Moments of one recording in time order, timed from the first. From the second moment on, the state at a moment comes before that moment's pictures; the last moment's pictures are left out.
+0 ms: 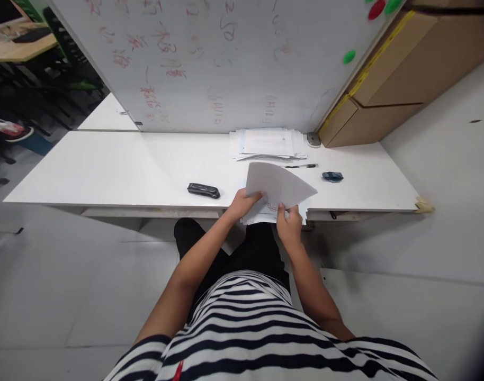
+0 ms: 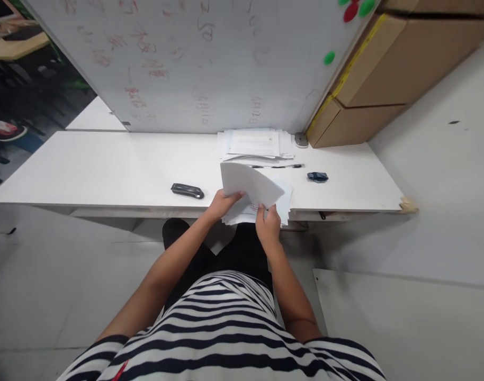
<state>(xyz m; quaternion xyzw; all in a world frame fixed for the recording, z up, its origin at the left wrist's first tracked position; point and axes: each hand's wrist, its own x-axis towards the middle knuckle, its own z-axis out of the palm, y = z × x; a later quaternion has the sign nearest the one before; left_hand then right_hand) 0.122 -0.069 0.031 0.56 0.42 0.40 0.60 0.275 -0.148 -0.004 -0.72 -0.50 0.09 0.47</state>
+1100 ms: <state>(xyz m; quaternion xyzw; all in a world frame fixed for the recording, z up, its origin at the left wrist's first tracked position) 0.017 -0.063 0.044 0.74 0.56 0.30 0.20 0.261 -0.190 0.005 -0.61 -0.37 0.35 0.60</state>
